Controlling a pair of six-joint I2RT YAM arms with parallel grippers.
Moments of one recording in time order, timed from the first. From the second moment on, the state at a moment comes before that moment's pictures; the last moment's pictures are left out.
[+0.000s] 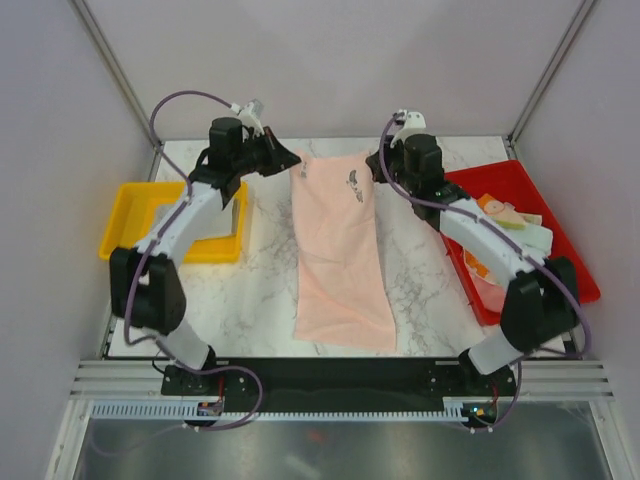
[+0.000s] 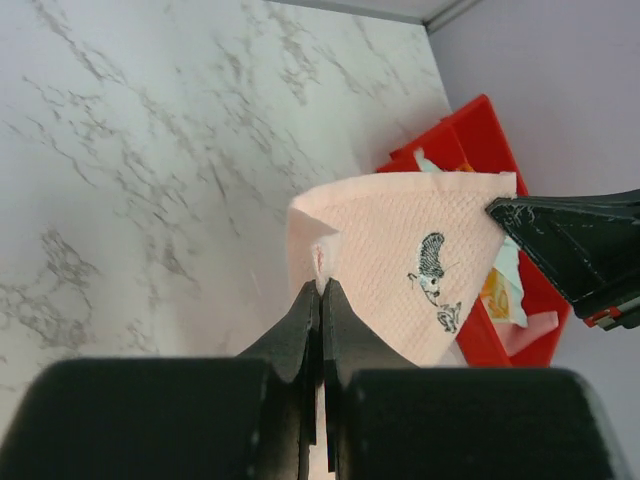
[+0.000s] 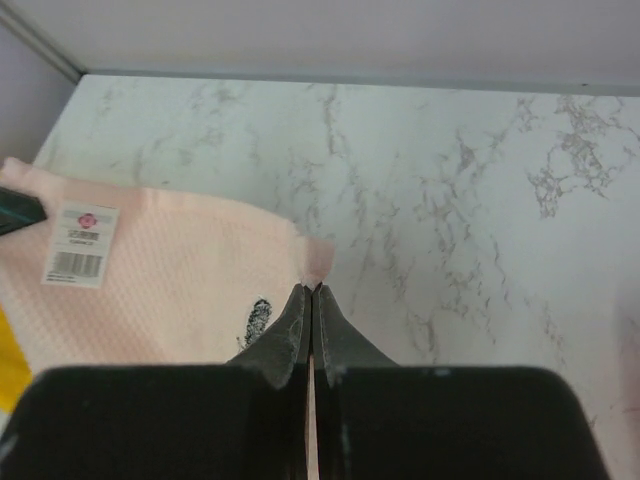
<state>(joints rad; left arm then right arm) -0.27 1.60 1.38 -0.11 0.45 -0.55 0.44 1.50 1.24 0.04 0.01 0.32</state>
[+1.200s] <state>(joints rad) -0.15 2.04 1.57 0.02 0.67 -0.43 0.25 1.79 1.22 0.27 -0.42 0.18</state>
